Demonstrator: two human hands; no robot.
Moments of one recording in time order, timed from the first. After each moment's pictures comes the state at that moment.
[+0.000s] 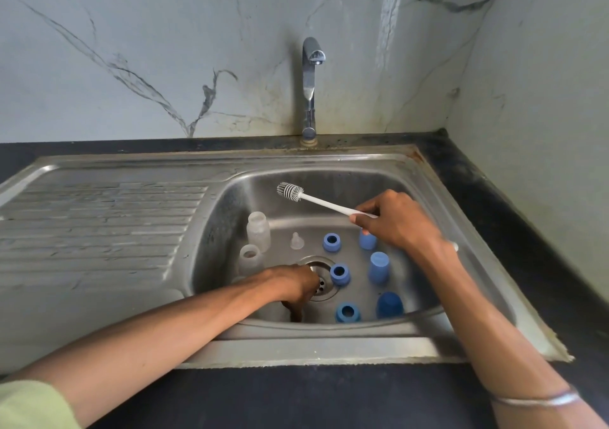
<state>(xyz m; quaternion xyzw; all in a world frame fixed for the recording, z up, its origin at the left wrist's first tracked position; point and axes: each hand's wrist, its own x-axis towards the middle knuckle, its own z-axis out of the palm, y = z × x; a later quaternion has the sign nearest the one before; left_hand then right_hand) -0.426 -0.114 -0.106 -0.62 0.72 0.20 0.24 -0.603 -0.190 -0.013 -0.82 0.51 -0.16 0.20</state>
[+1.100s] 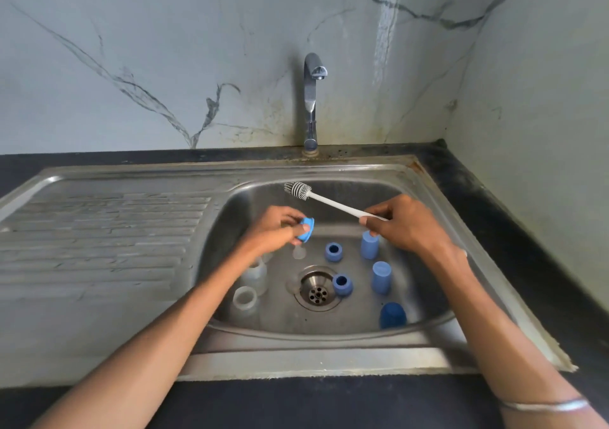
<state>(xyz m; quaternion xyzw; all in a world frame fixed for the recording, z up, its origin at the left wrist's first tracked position) -0.372 -0.130 -0.047 -0.67 0.50 0.36 -0.41 -0.613 -0.195 -0.001 -0.80 0.52 -0.18 0.24</state>
